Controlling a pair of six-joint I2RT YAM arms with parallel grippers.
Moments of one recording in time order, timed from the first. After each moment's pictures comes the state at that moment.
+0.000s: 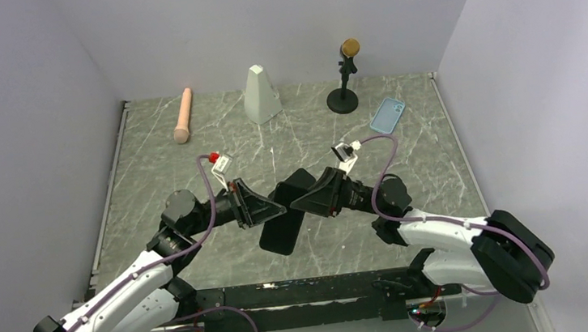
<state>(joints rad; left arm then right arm) -0.66 0.78 0.45 0.45 0.65 -1.01 0.75 1.14 0.34 1.19 -0.60 1.17</state>
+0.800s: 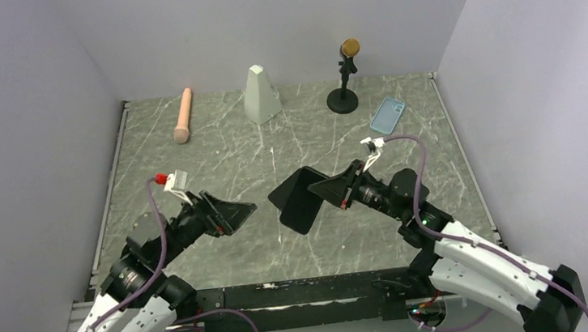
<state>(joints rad) -0.66 0.41 0.58 -0.26 0.19 -0.87 0.74 0.77 0.45 0.41 -0.31 0.85</state>
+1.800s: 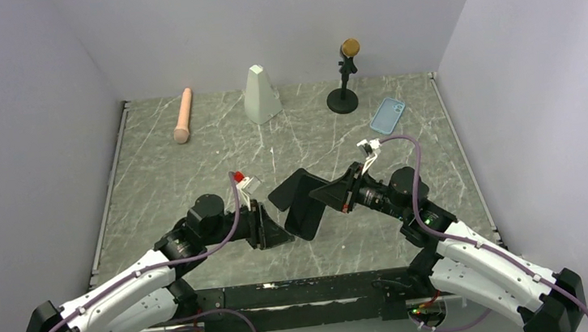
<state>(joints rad) -0.81 0.80 0.44 0.09 0.52 -0.79 0.73 0.71 0.49 0.19 -0.31 0.75</state>
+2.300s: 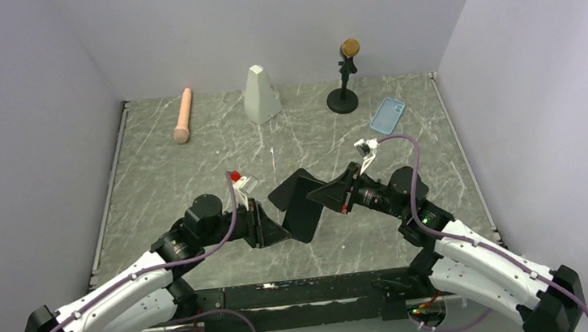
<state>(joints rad) -0.83 0.78 0.46 0.04 0.47 -0.75 0.73 0.72 0.49 0.26 -0.37 0.77</state>
